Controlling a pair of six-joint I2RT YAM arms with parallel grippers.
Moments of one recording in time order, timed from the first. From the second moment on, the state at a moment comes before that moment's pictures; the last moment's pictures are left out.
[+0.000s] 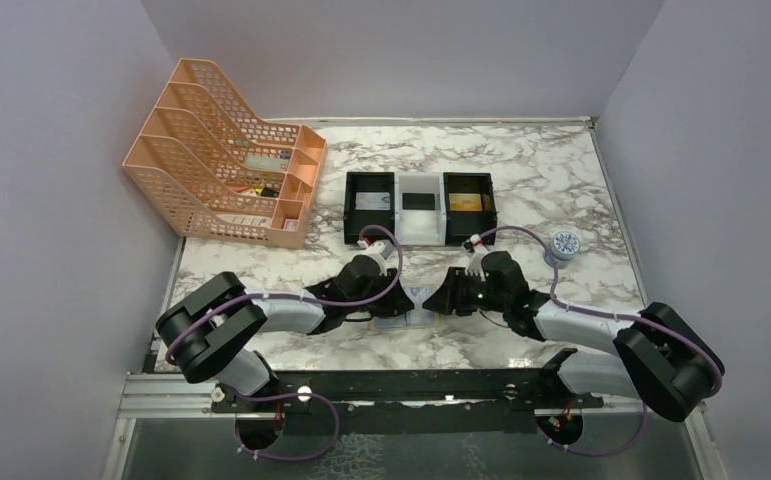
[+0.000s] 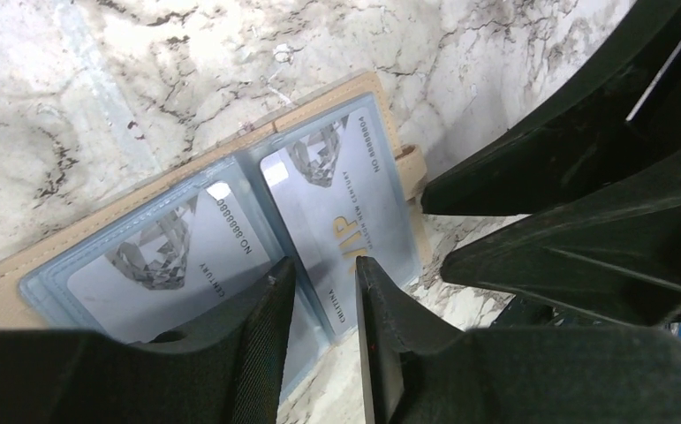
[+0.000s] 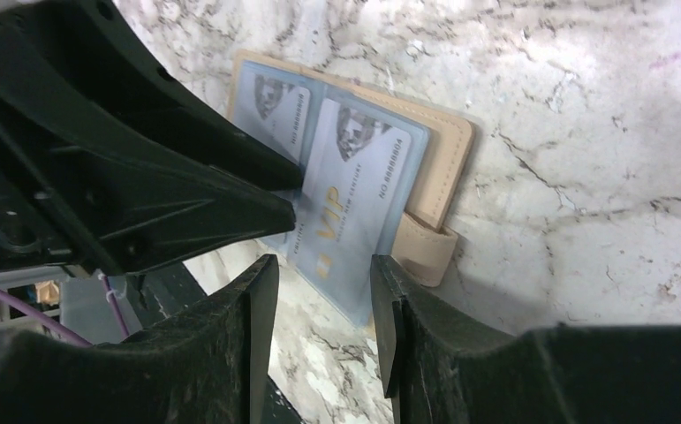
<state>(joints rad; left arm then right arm) -0.89 1.49 0.47 0.41 0.14 -0.82 0.65 1.24 0.29 0.35 -0.35 0.71</state>
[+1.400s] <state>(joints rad) -0.89 1.48 0.34 0.60 0.11 -0.92 0.65 1.18 0.31 0.39 -0.35 0.77</state>
